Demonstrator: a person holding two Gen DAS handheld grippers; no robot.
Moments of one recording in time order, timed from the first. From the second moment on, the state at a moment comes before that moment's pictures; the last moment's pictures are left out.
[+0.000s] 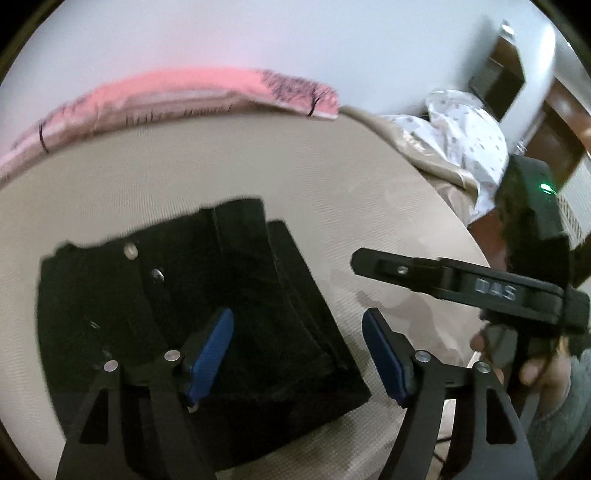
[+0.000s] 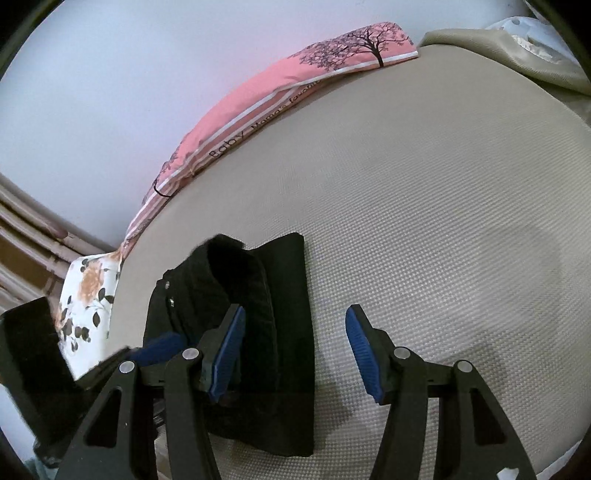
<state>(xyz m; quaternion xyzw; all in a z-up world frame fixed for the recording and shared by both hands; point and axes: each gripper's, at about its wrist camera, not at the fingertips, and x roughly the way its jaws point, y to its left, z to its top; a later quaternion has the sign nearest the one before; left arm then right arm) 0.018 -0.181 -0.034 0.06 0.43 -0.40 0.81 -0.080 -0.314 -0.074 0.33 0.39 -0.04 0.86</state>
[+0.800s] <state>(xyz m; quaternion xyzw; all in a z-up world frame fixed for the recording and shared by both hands) 0.089 0.016 -0.065 -0.06 0.47 -0.15 0.87 -0.002 -0.293 -0.101 0.28 0.48 0.12 0.82</state>
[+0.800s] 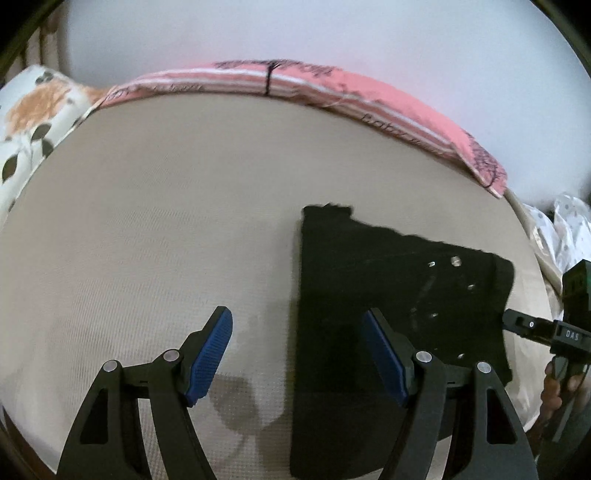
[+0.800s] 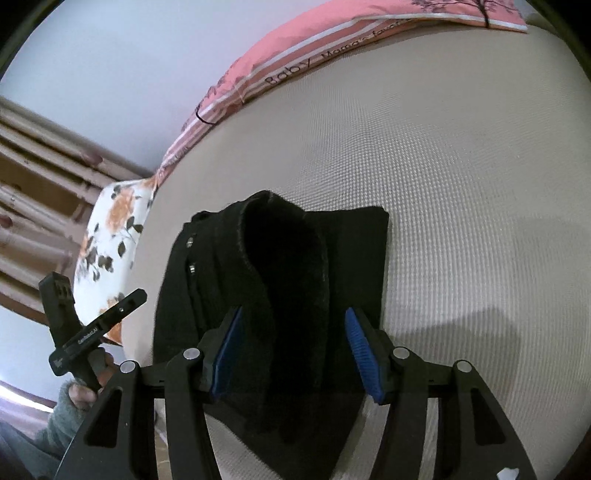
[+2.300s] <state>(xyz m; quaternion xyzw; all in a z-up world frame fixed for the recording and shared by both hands) 0.111 -0.041 -0.087 0.03 0.49 -0.17 0.86 -0.024 -0.301 -0.108 0.33 0.45 0.02 0.83</state>
